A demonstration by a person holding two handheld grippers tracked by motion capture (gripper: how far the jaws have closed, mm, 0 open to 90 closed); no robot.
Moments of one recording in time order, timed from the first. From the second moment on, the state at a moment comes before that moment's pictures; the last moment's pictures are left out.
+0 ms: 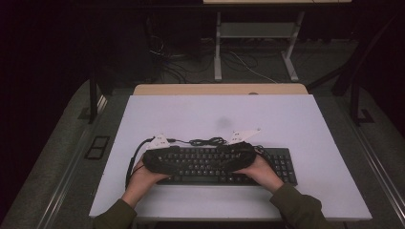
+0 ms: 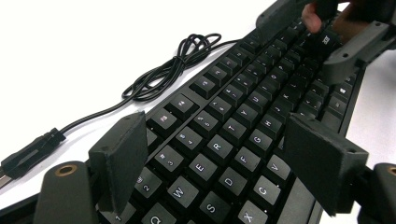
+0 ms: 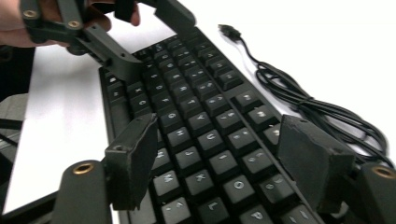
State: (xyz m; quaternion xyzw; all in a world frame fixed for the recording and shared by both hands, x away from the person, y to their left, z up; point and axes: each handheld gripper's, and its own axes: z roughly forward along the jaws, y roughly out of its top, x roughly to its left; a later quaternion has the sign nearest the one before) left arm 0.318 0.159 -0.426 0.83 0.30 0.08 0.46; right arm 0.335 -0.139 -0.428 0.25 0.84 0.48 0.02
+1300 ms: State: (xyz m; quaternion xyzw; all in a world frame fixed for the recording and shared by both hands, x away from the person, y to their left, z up) left arm 0.307 0.151 -0.427 0.87 0.23 0.02 0.44; right arm 0.345 -0.159 -0.428 0.28 0.83 0.48 0.05
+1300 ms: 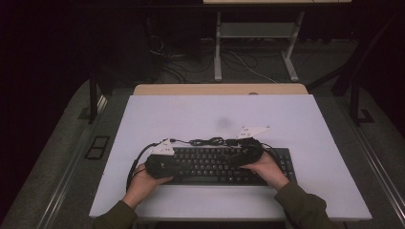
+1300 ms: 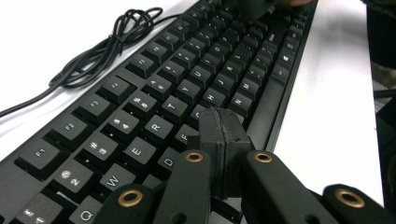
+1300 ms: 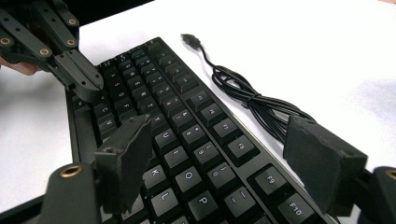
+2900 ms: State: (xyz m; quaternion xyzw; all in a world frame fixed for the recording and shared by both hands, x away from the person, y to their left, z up) left arm 0.308 0.152 -0.425 0.87 0.23 0.02 0.43; right arm 0.344 -0.159 -0.429 0.28 0.82 0.49 0.05
